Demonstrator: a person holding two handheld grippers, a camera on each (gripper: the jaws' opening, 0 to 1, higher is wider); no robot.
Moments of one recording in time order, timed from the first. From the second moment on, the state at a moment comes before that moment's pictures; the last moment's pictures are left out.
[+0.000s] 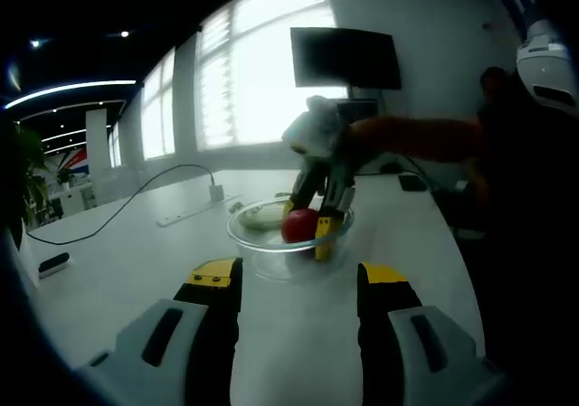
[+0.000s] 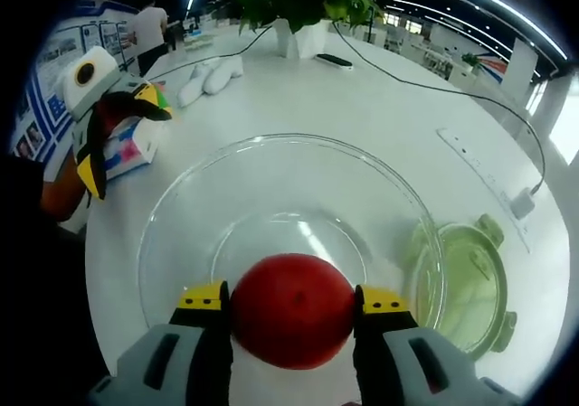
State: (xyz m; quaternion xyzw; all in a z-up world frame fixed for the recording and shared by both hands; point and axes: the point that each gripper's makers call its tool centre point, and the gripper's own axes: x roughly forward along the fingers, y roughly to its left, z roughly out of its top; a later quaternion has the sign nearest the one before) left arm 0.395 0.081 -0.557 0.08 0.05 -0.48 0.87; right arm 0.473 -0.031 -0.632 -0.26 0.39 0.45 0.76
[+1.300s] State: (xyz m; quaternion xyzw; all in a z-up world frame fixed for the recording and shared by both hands) left arm 0.396 0.080 -0.556 0.08 0.05 -0.48 0.87; right arm 0.474 -0.047 -0.564 -0.26 0.27 0.45 0.81
